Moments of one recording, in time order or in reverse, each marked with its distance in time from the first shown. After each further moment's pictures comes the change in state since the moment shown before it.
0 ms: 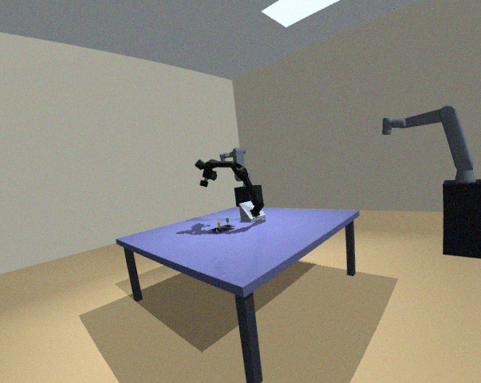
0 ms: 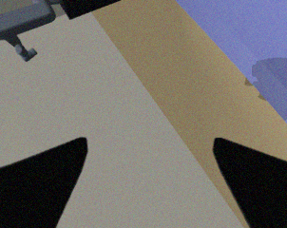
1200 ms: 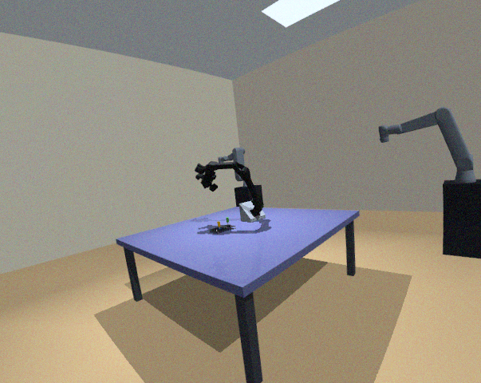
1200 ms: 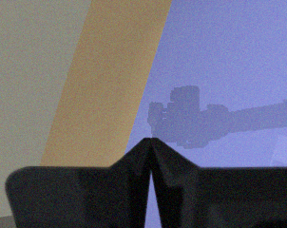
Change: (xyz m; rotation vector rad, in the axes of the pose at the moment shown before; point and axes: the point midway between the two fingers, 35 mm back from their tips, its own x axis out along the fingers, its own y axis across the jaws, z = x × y) arm -0.059 -0.091 0.018 -1.073 0.165 -0.275
